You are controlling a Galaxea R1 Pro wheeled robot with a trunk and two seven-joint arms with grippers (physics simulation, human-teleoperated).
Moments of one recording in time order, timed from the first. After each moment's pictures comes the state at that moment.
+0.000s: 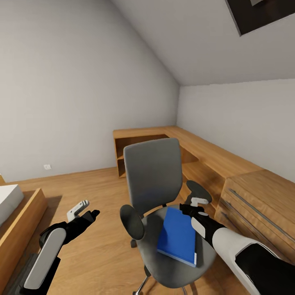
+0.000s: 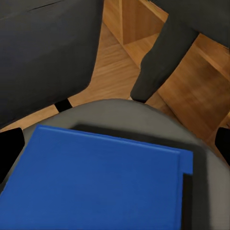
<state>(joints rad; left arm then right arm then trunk) -0.29 0.10 -0.02 -1.58 1.07 0.65 0.73 -0.93 0.00 0.53 -0.12 -0.65 -0.08 -0.14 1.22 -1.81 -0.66</state>
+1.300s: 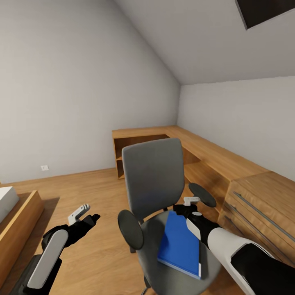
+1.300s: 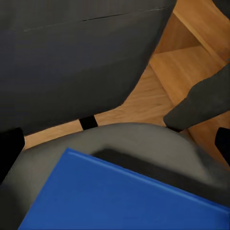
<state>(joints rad) -0.29 0.10 -0.02 -1.52 1.07 0.64 0.73 -0.93 0.04 0.56 -0.12 -0.54 -0.08 -0.10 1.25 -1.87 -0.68</state>
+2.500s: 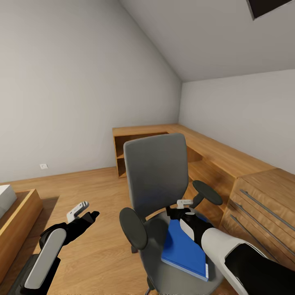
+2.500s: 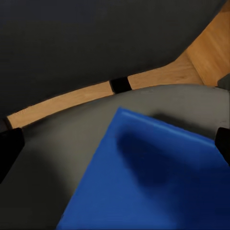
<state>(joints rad) -0.29 0.10 -0.02 -1.56 1.07 0.65 0.73 -0.93 0.09 0.56 -0.12 -0.54 0.05 -0.10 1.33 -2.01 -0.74</state>
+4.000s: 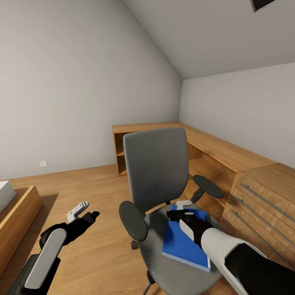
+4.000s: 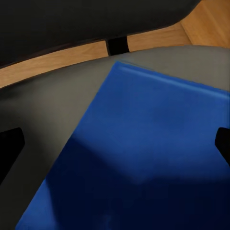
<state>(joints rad) -0.29 0.10 -0.02 -1.56 1.07 0.65 0.73 -0.93 0.09 0.59 -0.12 -0.53 0.09 -0.11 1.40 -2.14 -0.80</state>
